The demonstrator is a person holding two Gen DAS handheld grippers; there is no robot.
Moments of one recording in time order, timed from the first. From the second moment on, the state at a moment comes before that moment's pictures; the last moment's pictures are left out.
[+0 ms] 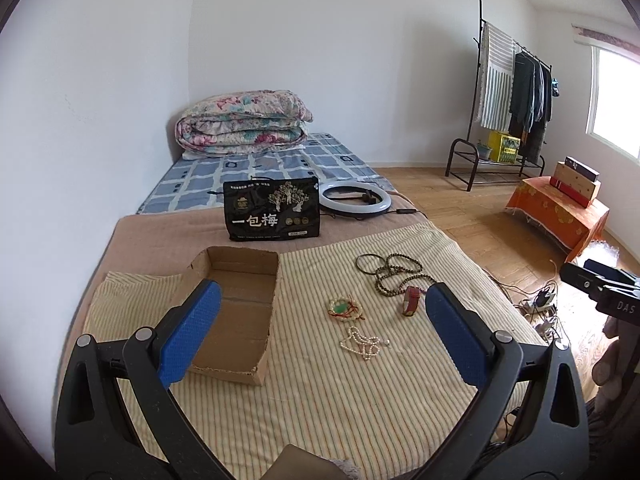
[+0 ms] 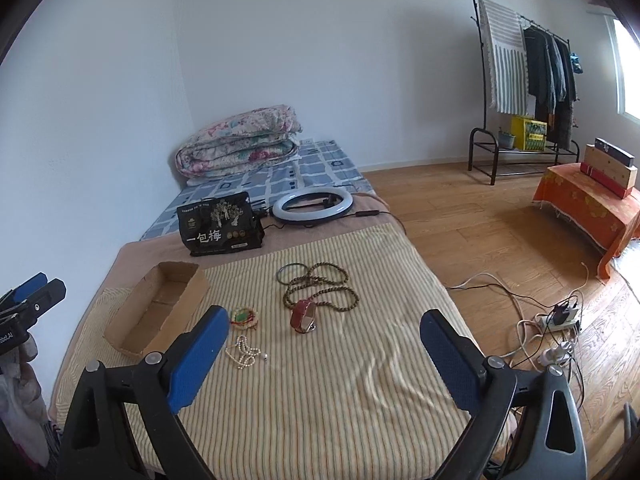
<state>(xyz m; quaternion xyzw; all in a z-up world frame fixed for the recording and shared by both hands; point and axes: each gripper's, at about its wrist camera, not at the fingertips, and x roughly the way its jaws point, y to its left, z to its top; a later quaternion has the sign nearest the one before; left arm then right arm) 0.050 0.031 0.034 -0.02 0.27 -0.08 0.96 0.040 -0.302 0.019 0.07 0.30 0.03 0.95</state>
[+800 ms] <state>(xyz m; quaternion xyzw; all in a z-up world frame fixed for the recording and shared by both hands) 0.157 -0.034 -0.124 0.00 0.48 -0.13 0.87 0.204 -0.274 -0.078 0.04 0.43 0.08 0.90</state>
